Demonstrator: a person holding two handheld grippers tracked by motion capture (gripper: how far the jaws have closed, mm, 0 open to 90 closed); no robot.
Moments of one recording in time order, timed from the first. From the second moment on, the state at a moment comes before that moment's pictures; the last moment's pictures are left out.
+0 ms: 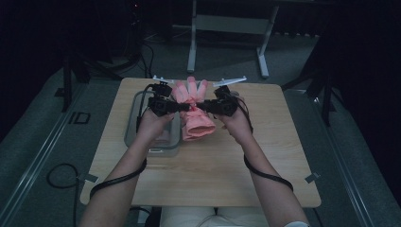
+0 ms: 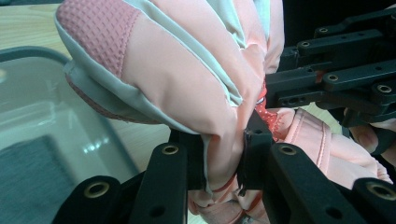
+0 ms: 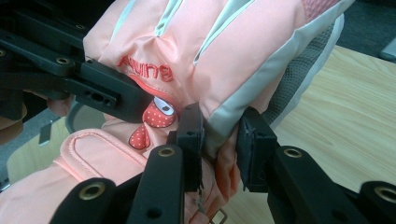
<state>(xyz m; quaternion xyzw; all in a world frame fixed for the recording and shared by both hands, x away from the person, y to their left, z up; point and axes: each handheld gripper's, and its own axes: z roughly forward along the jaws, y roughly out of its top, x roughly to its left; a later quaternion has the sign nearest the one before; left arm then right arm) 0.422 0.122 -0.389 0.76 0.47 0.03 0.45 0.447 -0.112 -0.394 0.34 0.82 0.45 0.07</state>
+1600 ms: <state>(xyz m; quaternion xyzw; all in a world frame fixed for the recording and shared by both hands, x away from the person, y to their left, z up) 0.437 0.232 -0.457 0.71 0.56 0.02 0.41 0.486 0.024 -0.450 0.31 0.86 0.39 0.03</state>
